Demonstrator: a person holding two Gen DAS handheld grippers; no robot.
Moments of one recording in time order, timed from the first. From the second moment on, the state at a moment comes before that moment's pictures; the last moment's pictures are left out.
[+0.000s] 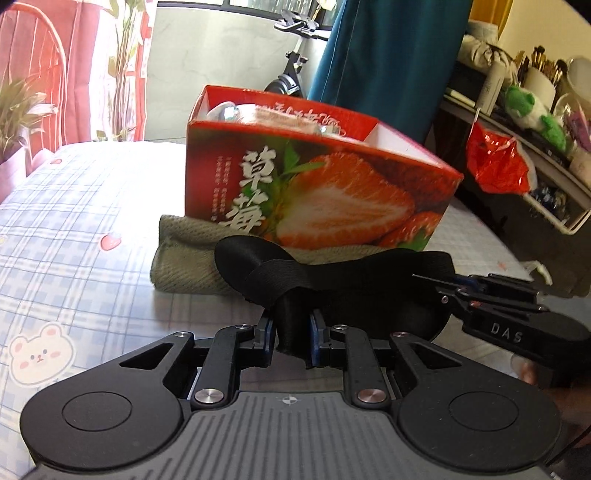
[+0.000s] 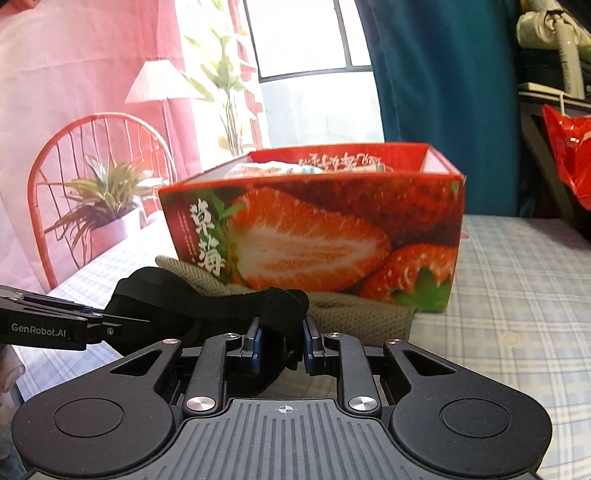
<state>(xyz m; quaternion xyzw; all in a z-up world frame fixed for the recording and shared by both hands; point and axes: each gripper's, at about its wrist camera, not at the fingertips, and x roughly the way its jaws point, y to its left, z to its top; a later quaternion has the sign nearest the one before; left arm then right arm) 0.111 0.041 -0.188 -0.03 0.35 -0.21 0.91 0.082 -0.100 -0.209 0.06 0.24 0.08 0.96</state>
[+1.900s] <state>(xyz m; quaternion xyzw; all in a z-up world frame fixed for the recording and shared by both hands) 0.241 -0.006 -0.068 -0.03 0.24 -0.24 0.94 0.195 -0.145 -0.077 0.01 0.13 0.05 0.99</state>
